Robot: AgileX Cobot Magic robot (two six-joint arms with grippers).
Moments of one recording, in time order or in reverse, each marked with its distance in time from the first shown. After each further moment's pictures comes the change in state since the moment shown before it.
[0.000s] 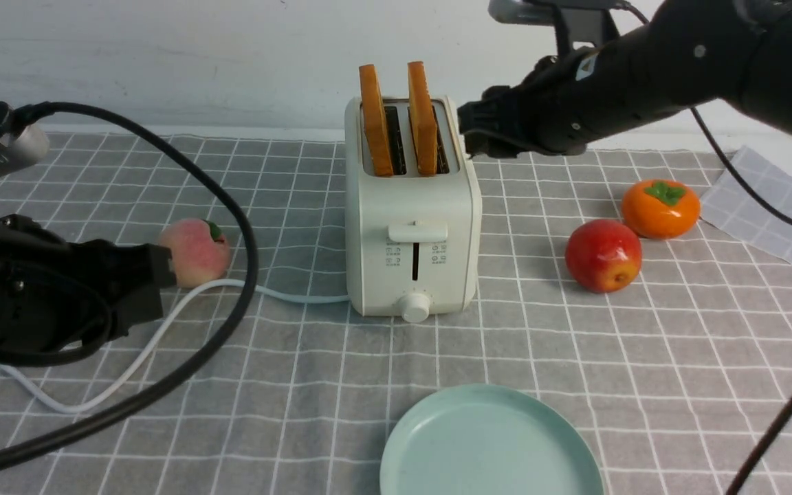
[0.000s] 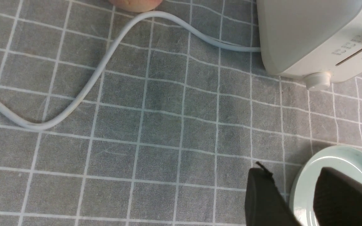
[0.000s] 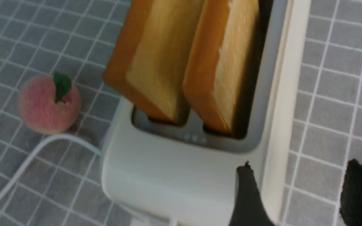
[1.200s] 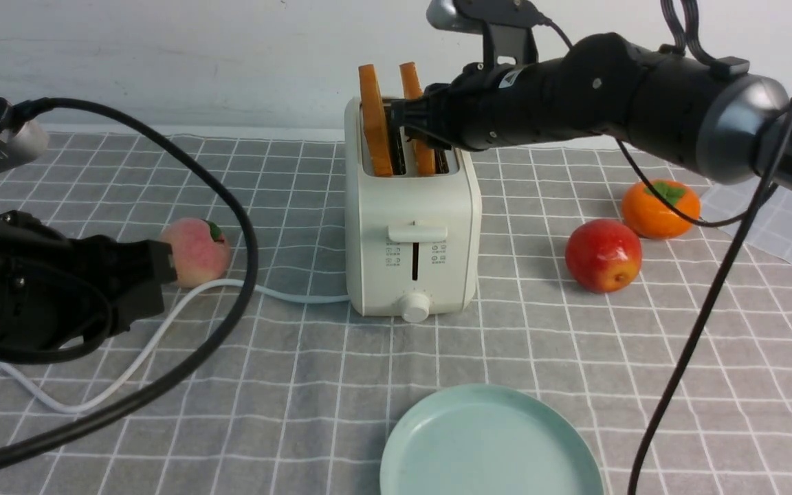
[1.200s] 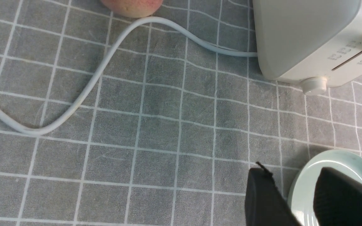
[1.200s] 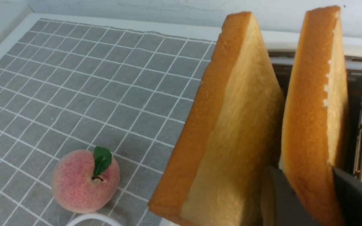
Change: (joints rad) right arm 0.029 0.188 -0.124 0.249 -0.193 -0.215; left arm 0.000 0.000 0.000 0.000 -0.012 0.000
